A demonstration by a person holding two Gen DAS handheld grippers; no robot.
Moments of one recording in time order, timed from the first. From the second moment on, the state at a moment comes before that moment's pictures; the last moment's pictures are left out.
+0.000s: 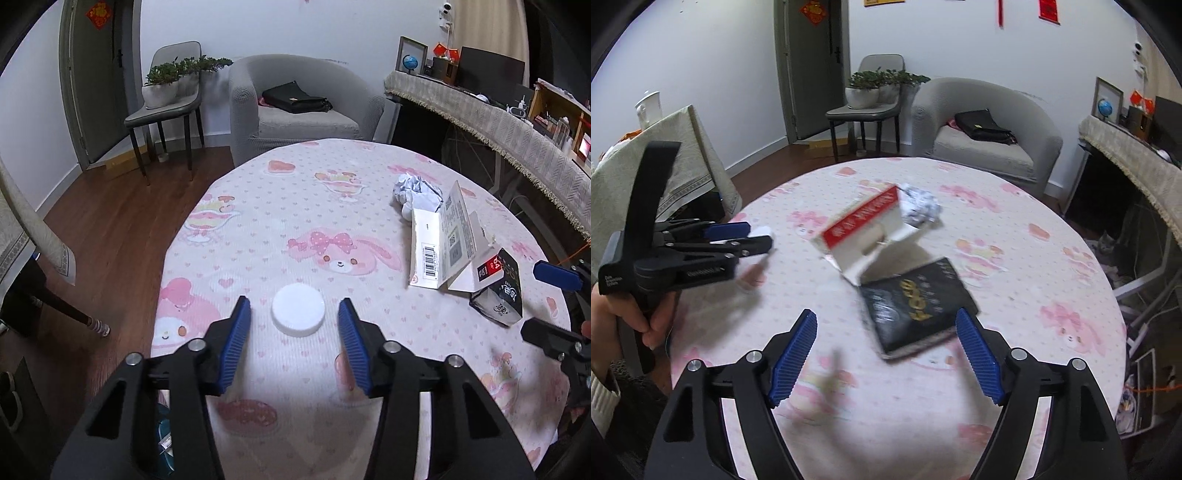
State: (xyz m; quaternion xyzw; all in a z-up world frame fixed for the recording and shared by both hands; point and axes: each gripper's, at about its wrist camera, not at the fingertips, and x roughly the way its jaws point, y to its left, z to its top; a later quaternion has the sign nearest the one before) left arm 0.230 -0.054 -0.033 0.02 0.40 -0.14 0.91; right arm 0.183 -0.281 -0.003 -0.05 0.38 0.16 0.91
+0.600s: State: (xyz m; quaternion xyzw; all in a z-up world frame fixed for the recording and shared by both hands) left arm 0.234 -0.057 -0.034 0.01 0.38 -0.14 0.91; right arm 0.210 -0.292 -0.025 -0.10 0.41 0.19 0.89
